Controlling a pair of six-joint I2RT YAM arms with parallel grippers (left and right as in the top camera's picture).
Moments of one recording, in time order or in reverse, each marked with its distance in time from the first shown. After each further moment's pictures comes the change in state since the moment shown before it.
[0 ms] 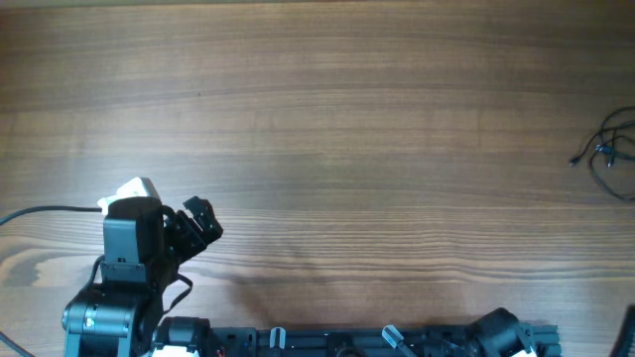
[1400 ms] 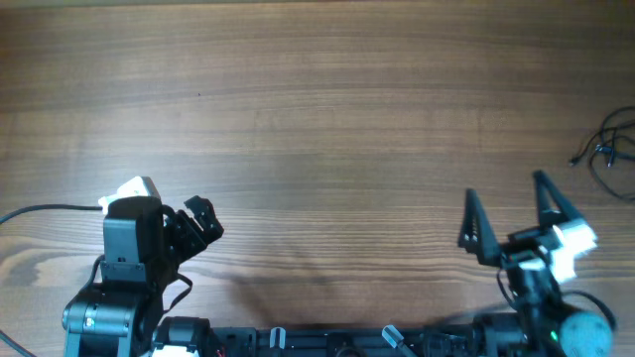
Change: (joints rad) left arm 0.000 0.001 0.000 0.005 0.000 0.014; right arm -0.452 -0.071 -0.988 1.066 -0.705 -0.152
